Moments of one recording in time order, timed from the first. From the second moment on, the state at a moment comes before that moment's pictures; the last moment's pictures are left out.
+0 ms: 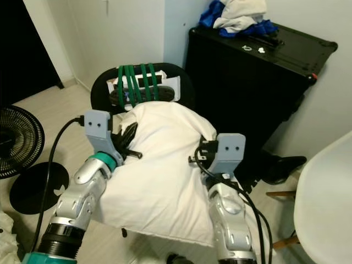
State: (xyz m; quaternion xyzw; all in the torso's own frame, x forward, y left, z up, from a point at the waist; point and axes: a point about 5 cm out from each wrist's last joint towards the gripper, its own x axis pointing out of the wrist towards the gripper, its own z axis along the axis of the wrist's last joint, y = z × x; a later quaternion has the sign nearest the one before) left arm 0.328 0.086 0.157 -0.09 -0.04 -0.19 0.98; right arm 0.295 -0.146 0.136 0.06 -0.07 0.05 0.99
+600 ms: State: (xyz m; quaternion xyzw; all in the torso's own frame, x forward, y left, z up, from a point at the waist) left arm 0.329 0.087 0.157 -0.08 -0.04 -0.17 0.98; right arm 0.295 -0.144 0.135 0.07 -0.07 0.05 0.99
